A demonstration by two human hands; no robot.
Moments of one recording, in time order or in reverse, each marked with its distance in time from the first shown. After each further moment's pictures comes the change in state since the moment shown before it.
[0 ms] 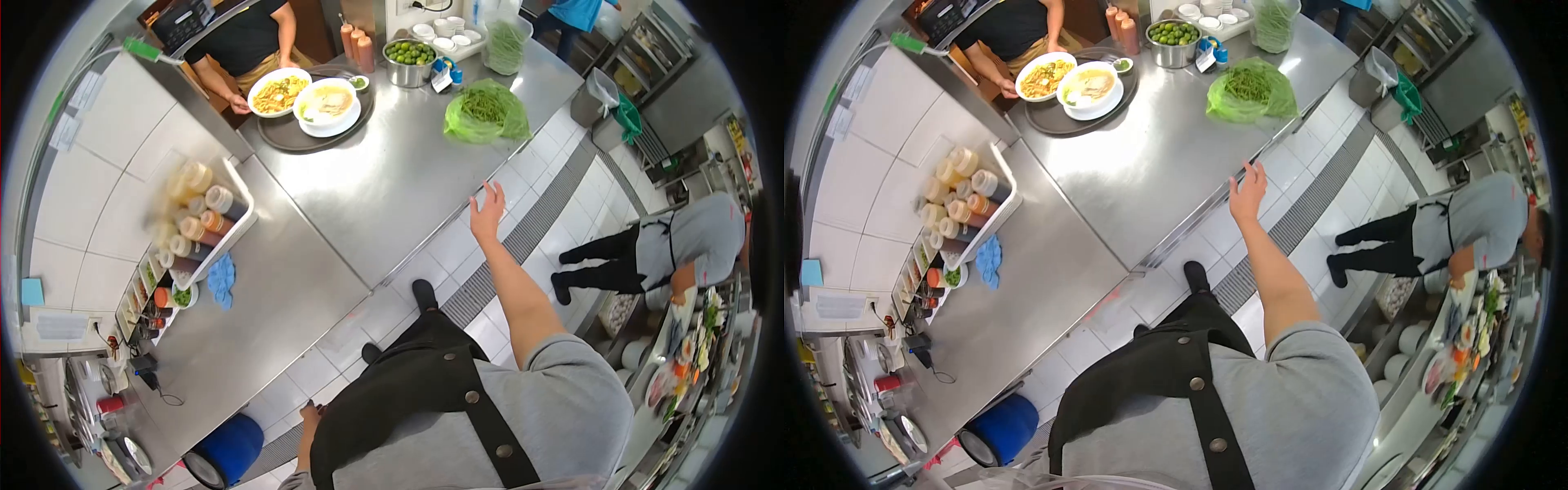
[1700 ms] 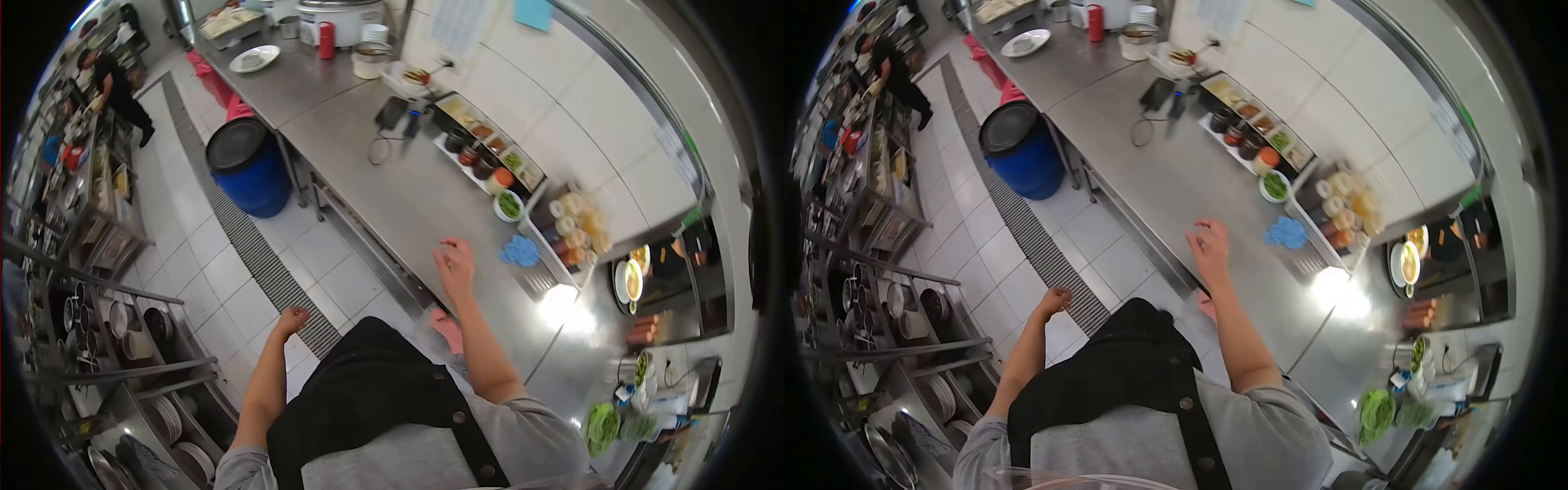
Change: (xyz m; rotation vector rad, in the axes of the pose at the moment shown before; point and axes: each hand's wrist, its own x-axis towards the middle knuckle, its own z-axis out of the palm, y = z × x) left_hand 0.043 -0.132 -0.249 -0.305 -0.188 0.395; right_hand -0.427 -0.597 0.035 1.149 -0.989 -1.254
